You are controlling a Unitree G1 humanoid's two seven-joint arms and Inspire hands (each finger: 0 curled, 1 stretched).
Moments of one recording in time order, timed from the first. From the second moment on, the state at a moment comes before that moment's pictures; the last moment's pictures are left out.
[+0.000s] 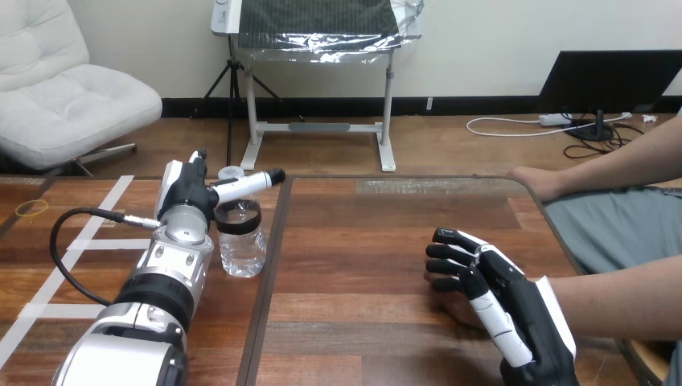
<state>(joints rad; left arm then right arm) -0.87 0.21 0.01 1.20 0.14 0.16 0.16 0.15 -0.09 -0.04 0.39 0.08 -0.66 0.25</state>
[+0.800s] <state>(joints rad) -0.88 0.21 -0.04 1.20 0.19 0.26 0.12 0.15 -0.09 -0.04 0.38 0.08 -0.66 0.26</state>
